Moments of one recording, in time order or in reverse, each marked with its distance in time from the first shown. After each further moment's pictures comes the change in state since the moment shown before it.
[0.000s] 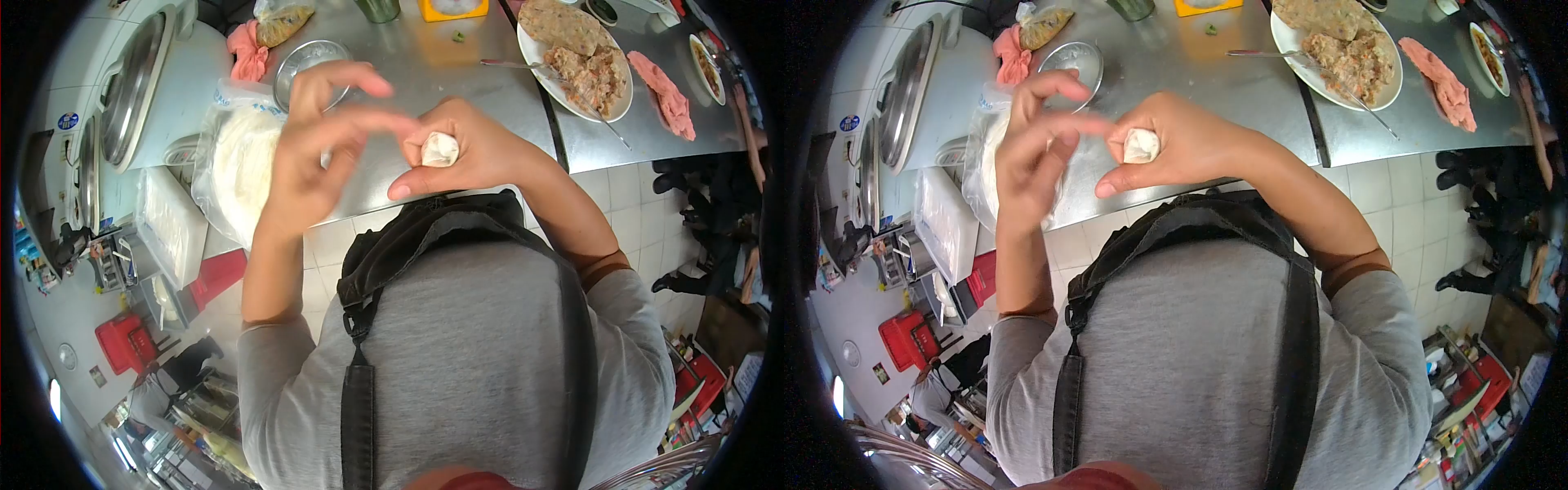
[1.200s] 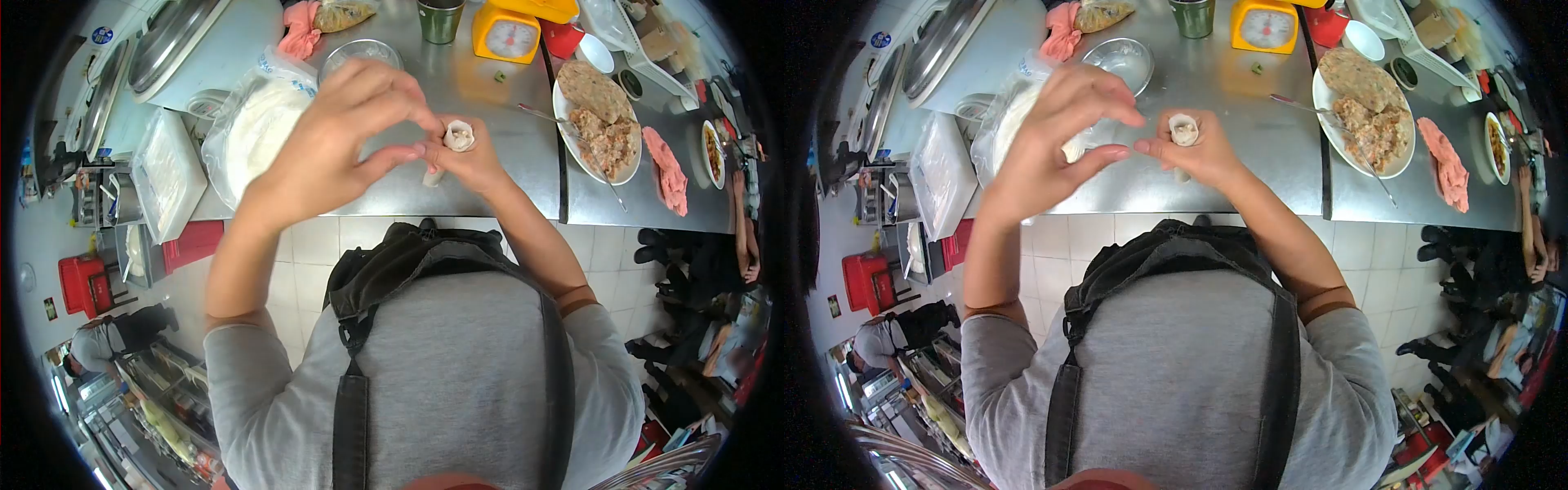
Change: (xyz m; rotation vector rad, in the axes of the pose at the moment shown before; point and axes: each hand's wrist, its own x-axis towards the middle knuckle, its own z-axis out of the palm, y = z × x) left_hand -0.004 0.027 -0.036 0.209 -0.099 -0.073; right_hand 0.033 0.065 0.033 0.355 0.350 0.043
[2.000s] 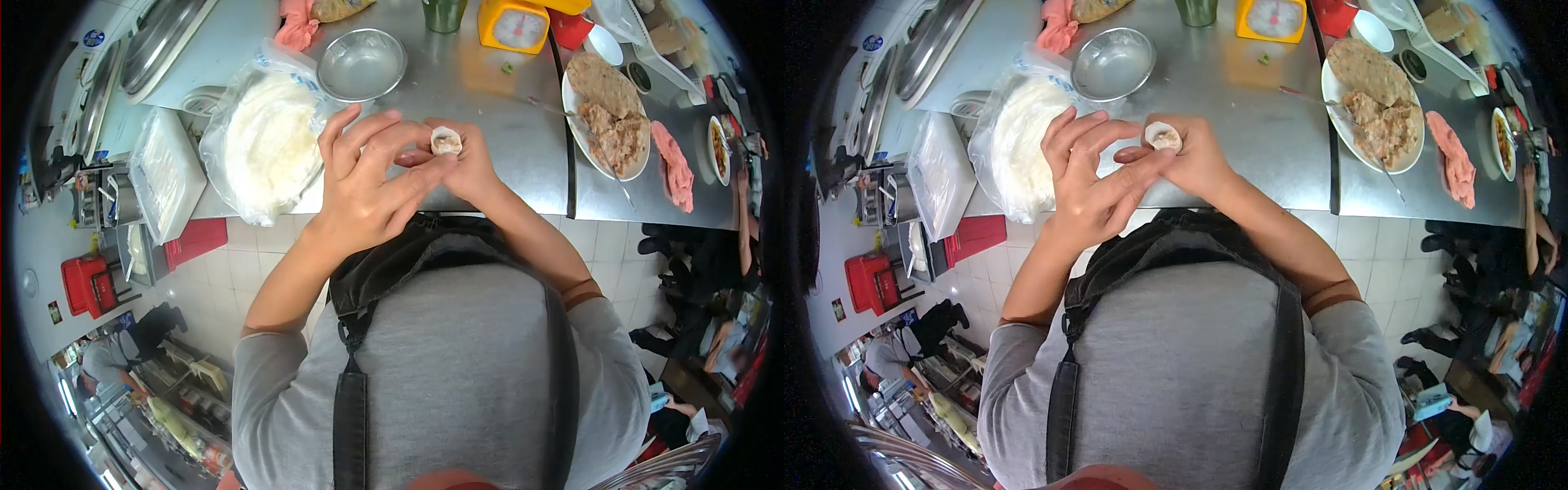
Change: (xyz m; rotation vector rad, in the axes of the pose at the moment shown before) left_hand -0.044 -0.004 0.079 0.335 0.349 0.066; right_hand -0.002 0.011 0.021 0.075 -0.066 -0.110
